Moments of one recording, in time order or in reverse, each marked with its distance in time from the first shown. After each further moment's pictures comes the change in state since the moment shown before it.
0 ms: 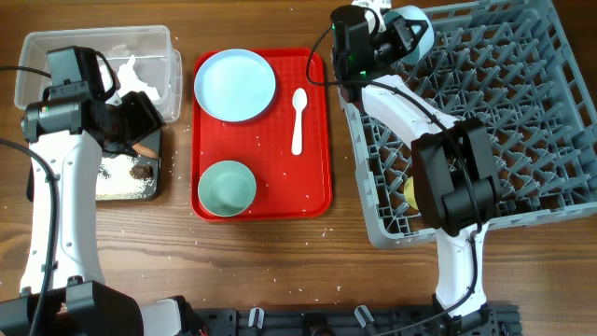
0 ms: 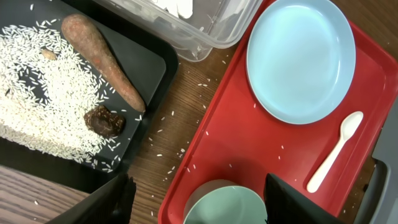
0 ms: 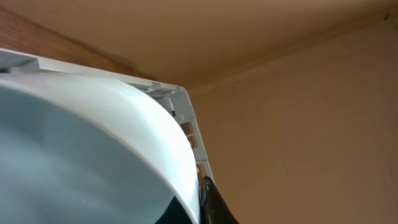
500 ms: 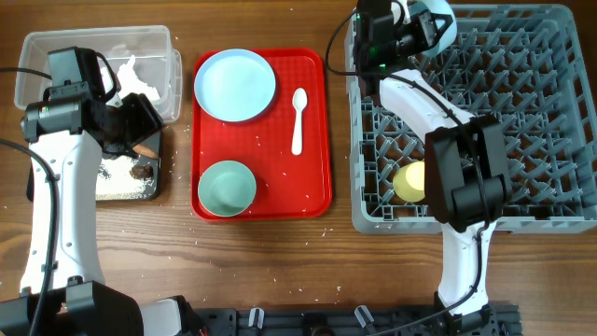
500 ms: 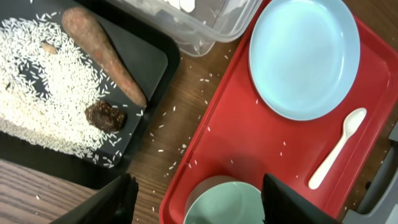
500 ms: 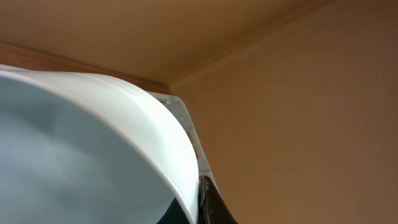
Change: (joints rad) left arm 0.000 0.000 0.000 -0.013 0.000 0.000; right arm -0.075 0.000 0.000 0.104 0.007 0.011
